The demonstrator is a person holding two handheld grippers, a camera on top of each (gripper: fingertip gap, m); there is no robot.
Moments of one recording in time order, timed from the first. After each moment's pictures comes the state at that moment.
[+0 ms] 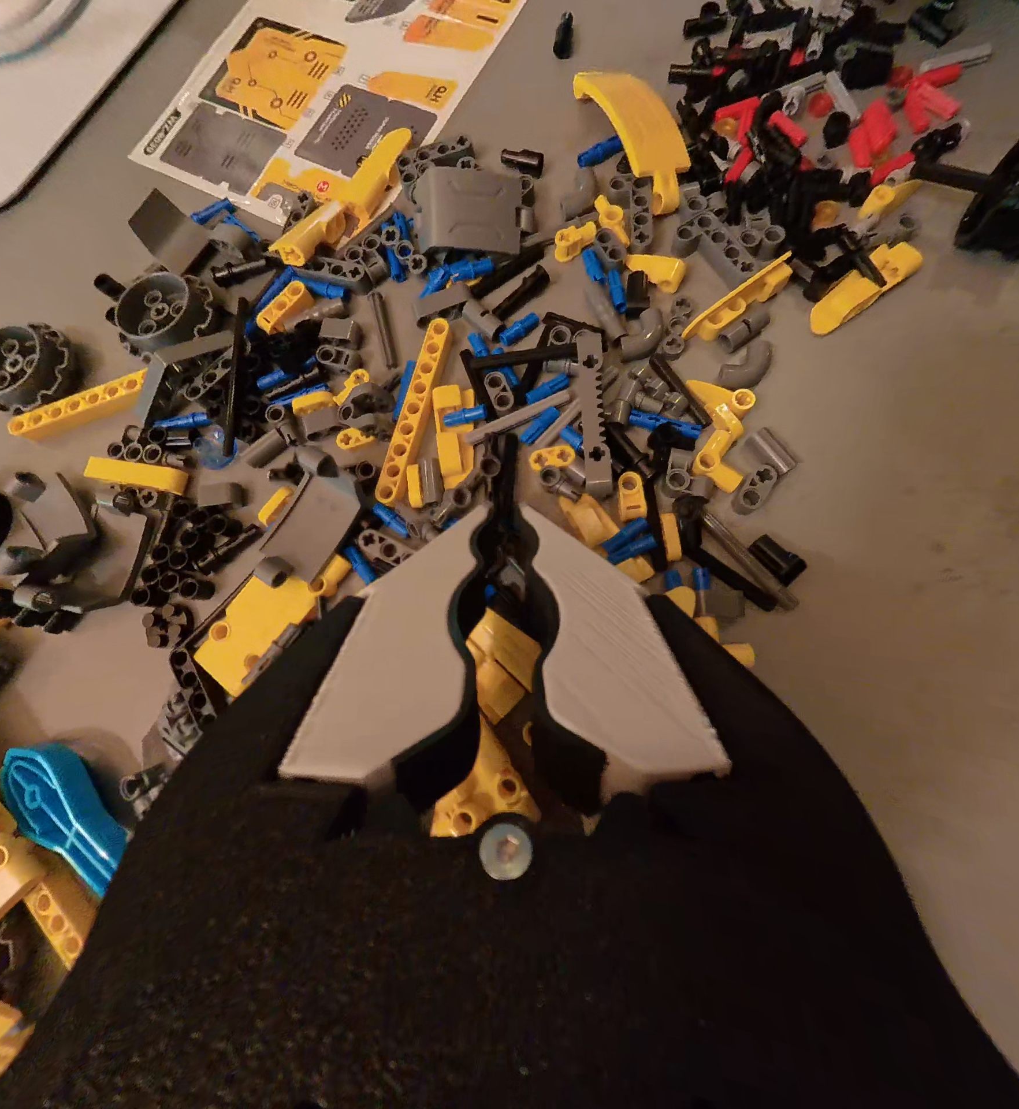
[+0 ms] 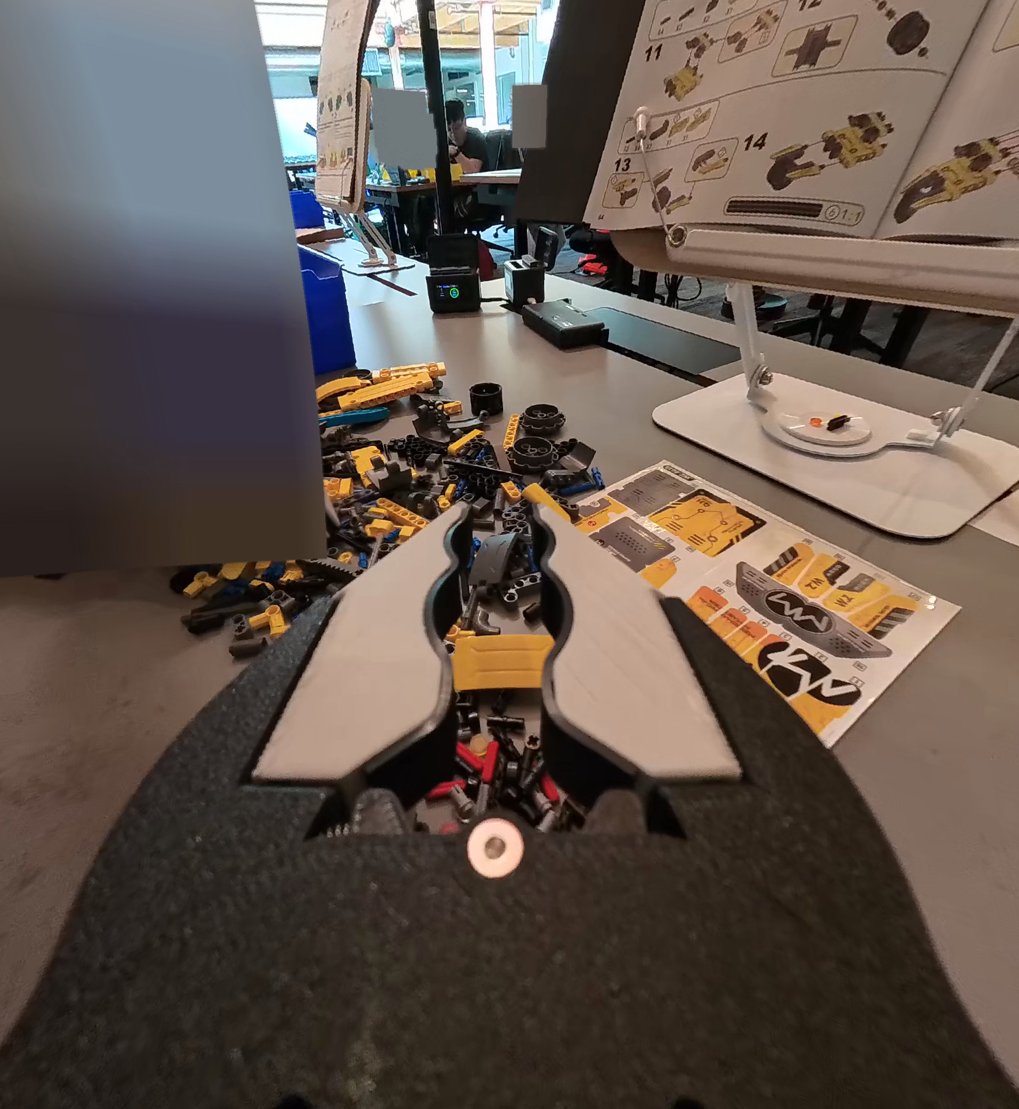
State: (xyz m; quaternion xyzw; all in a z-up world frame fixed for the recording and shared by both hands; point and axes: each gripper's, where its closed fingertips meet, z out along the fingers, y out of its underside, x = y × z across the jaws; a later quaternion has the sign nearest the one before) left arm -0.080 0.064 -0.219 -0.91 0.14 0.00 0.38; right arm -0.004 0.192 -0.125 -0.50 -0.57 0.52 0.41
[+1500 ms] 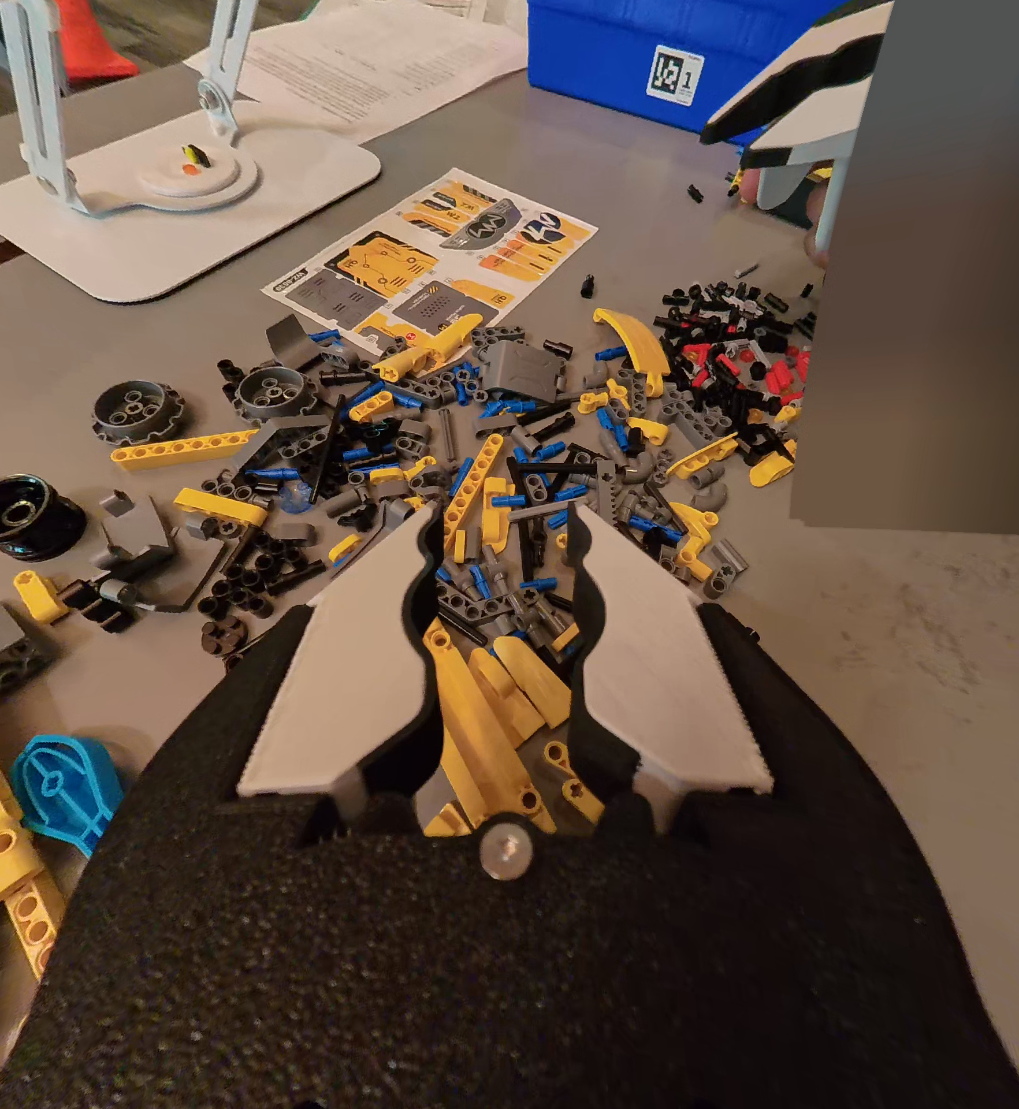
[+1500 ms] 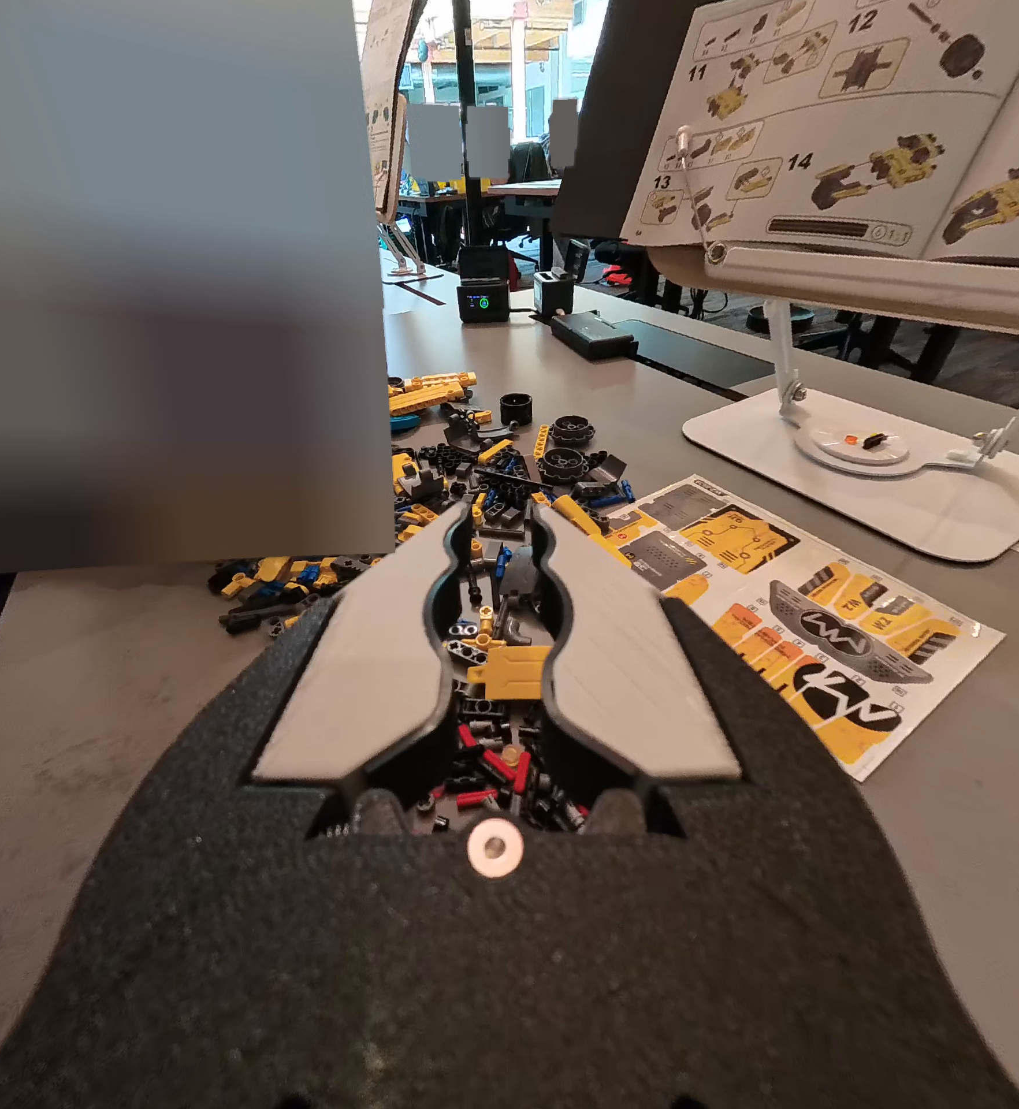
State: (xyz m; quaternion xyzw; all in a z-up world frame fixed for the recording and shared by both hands) left arm -0.095 0.068 -0.171 -0.86 0.07 -0.07 0.50; right arm -0.002 0.177 -0.119 -0.48 -0.57 0.53 0.40
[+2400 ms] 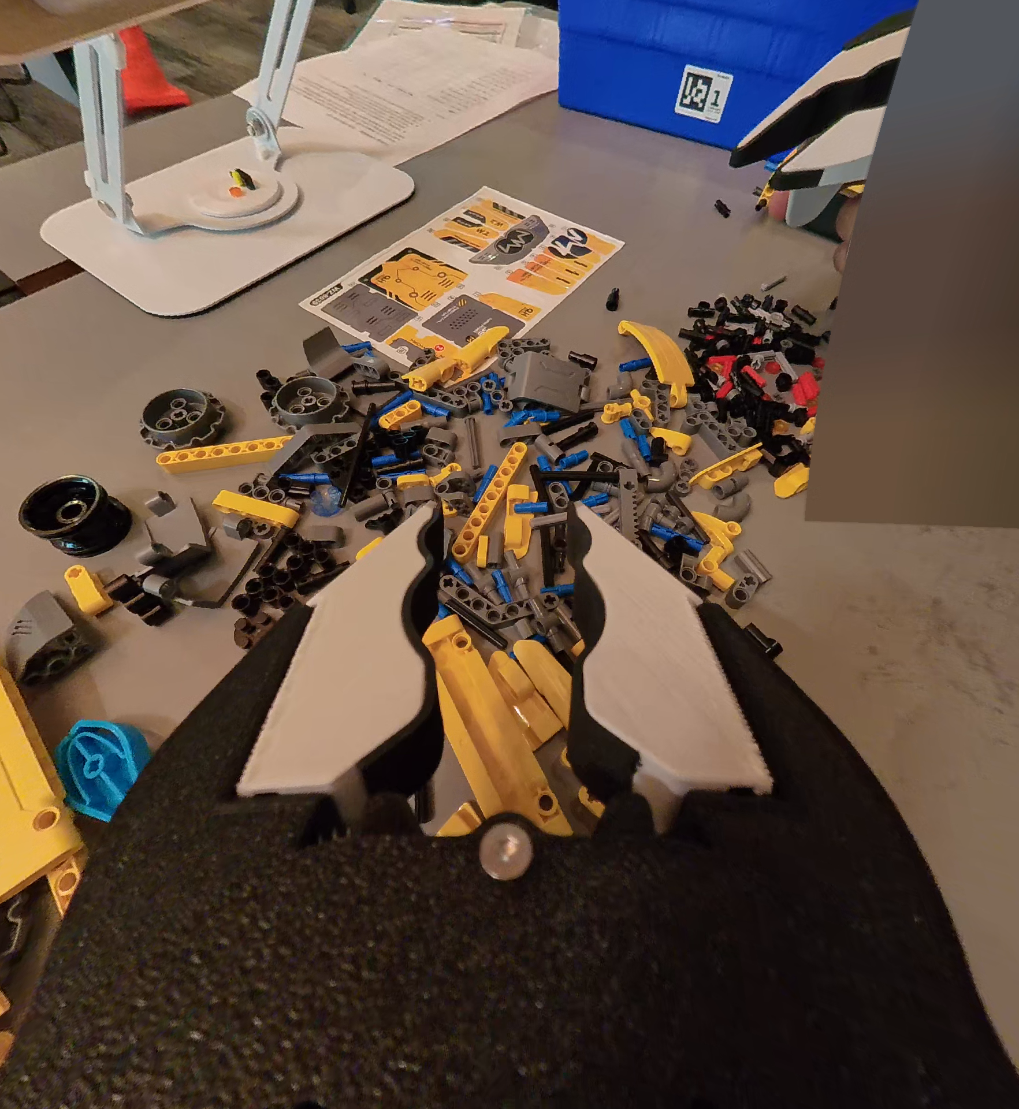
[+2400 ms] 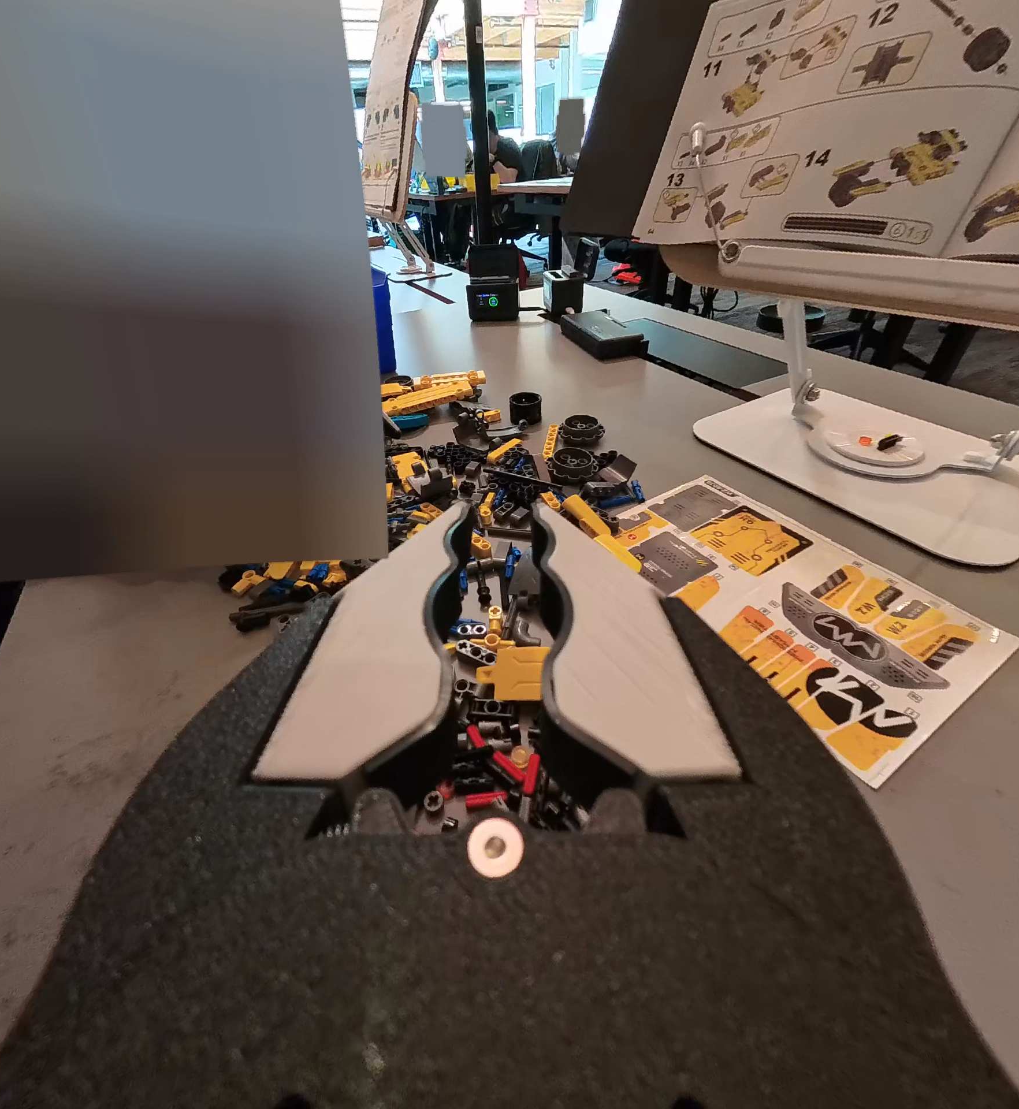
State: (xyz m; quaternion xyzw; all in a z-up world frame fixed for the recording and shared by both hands) left arm -0.103 0.068 -0.167 -0.85 0.06 -0.05 0.51; right arm -0.002 0.172 -0.120 -0.48 -0.58 0.53 0.39
